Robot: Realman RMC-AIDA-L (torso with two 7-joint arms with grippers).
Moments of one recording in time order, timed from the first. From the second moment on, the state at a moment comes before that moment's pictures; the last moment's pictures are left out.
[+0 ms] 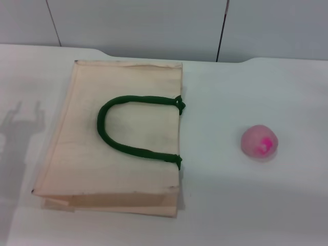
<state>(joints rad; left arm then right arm) -0.50 -2.04 2.85 0.00 -1.67 1.34 -0.38 0.57 2.03 -0.92 0.00 2.87 1.11 -2.60</state>
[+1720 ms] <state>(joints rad) -0.65 -2.03 2.86 -0.37 -0.99 1.24 -1.19 0.57 1.99 -0.93 -0.32 2.04 1.00 -2.10</state>
